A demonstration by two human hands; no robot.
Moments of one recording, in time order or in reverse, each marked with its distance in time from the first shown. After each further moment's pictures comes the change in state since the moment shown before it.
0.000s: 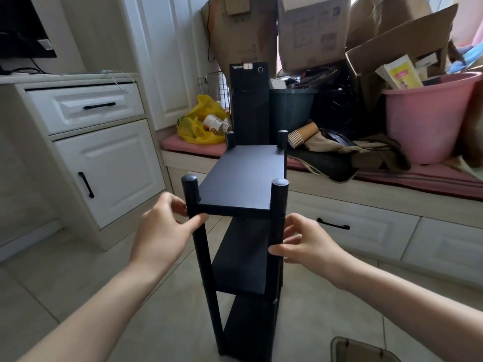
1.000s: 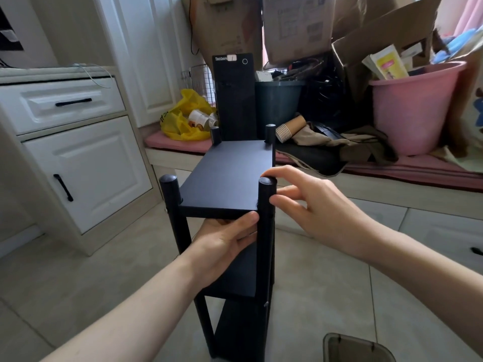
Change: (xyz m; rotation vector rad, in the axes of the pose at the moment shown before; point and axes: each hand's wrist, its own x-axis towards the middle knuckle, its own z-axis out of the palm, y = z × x) left_hand -0.019 0.049 0.077 -1.221 -0.747 -0.250; right_hand -0.004 -0.054 -0.046 -0.366 0.047 -0.466
